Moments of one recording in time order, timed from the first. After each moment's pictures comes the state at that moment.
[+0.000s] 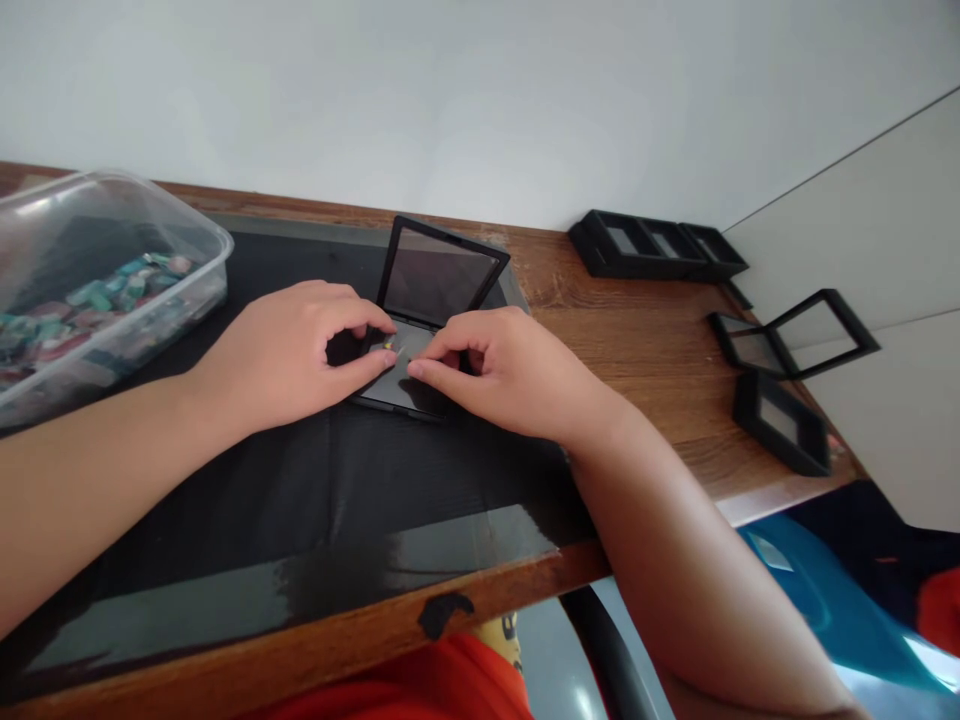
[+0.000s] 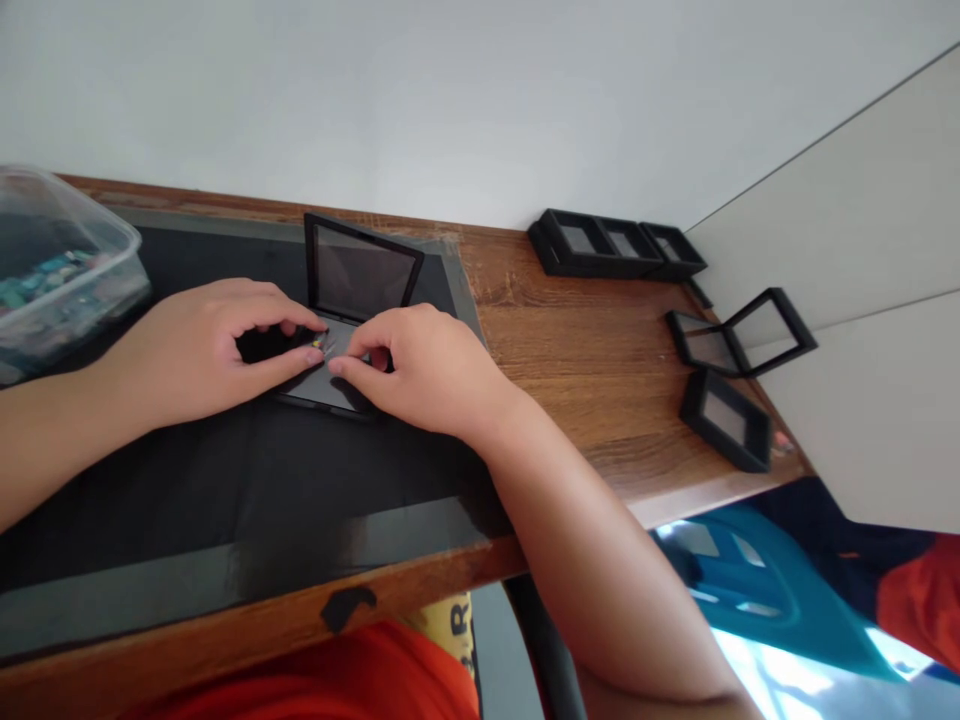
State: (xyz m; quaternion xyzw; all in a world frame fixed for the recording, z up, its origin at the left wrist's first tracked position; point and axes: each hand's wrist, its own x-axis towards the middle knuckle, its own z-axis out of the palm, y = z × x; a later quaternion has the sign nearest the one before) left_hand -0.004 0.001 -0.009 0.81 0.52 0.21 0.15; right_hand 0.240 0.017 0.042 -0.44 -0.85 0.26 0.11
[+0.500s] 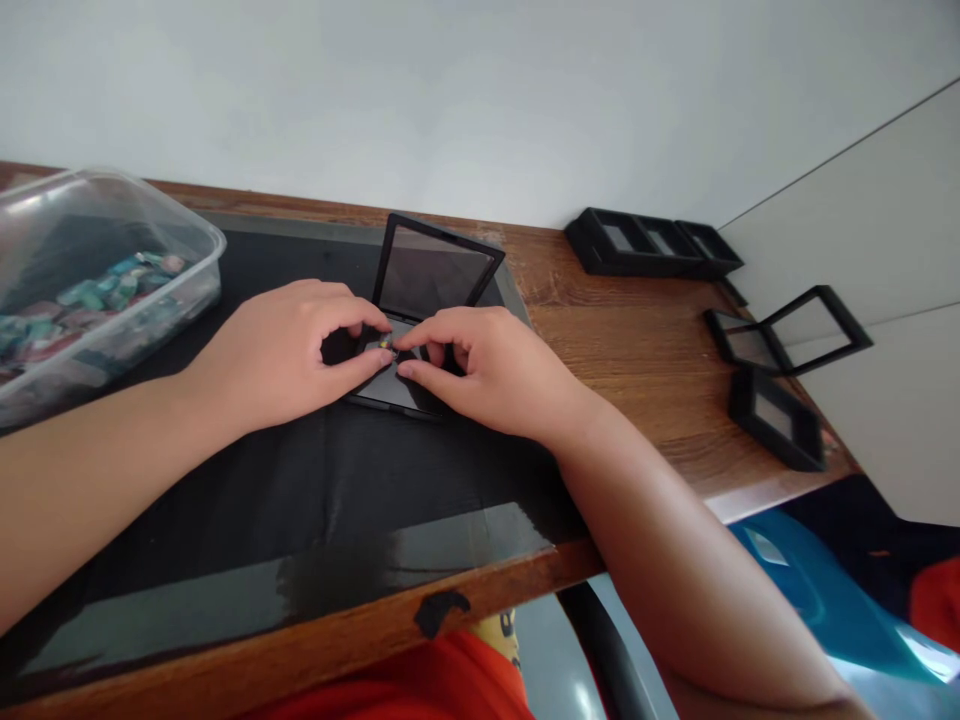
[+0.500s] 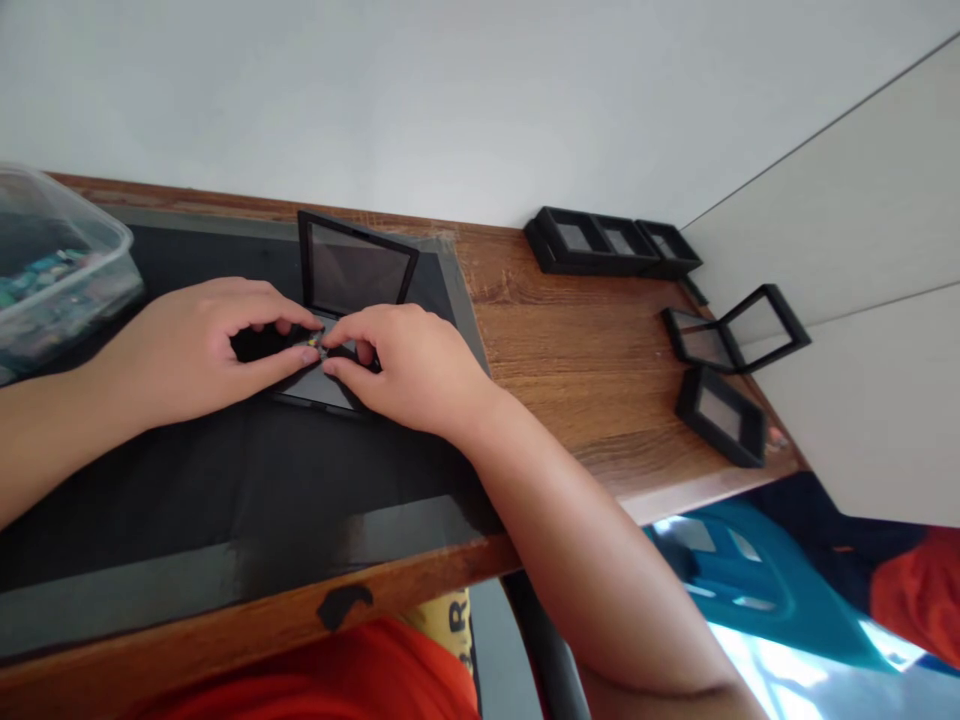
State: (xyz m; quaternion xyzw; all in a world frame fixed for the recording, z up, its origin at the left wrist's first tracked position) left_hand -0.004 0.001 -0.010 0.81 0.53 0.21 0.16; right_hand 0.237 0.017 0.032 -0.42 -0.86 0.26 0.15
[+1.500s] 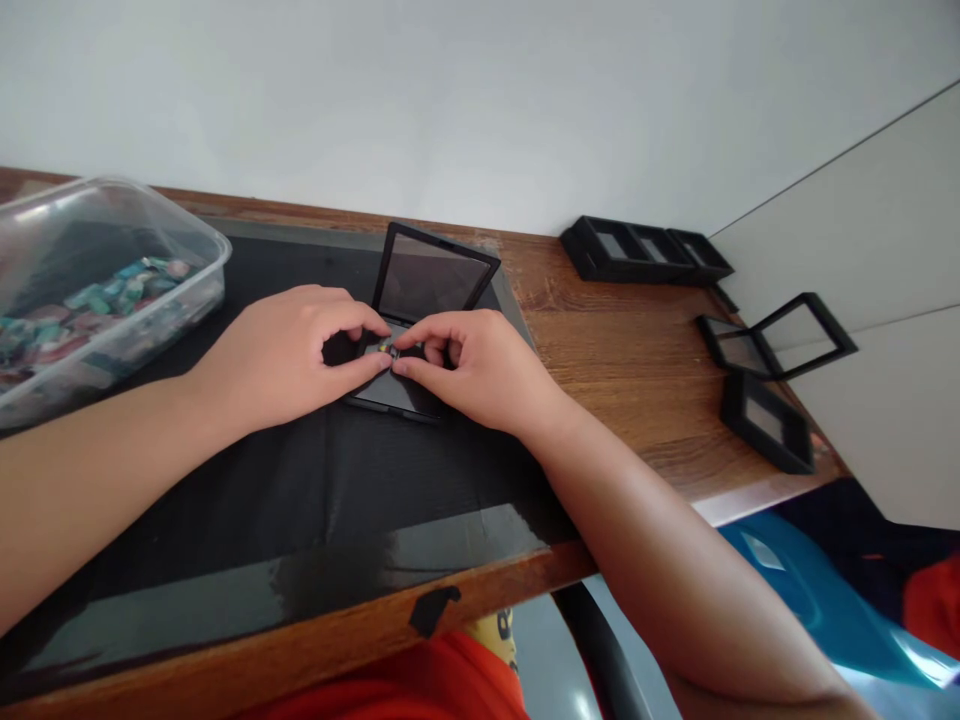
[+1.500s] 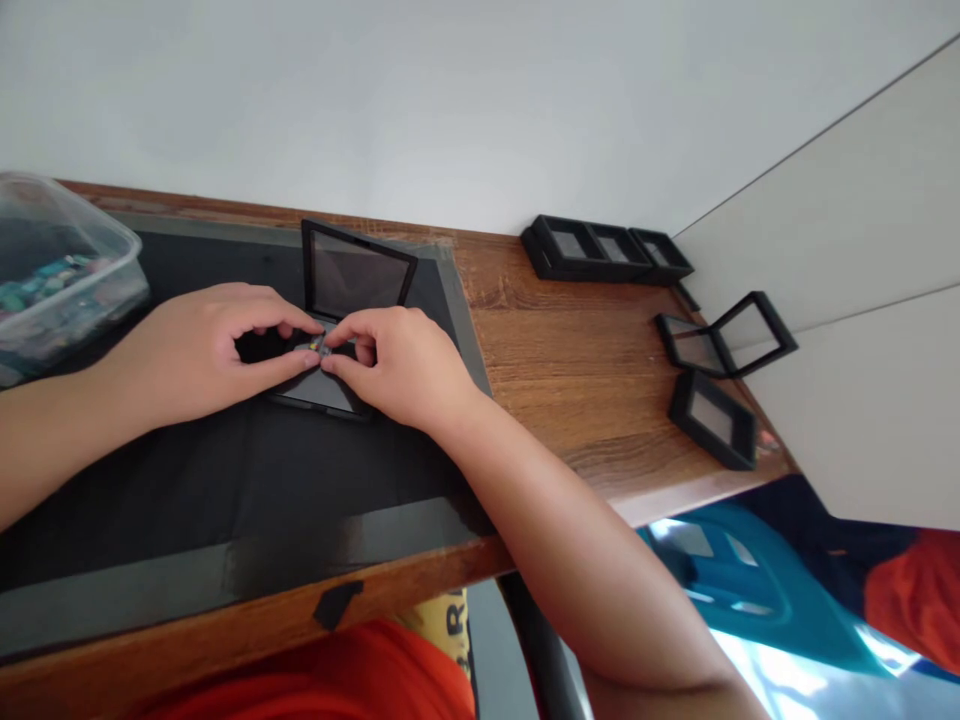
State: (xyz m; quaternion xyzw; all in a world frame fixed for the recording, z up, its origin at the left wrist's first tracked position) left_hand -0.004 0.002 -0.011 0.80 0.53 0.22 0.17; right_hand 0.228 0.019 0.021 -0.46 -0.81 0.31 0.18
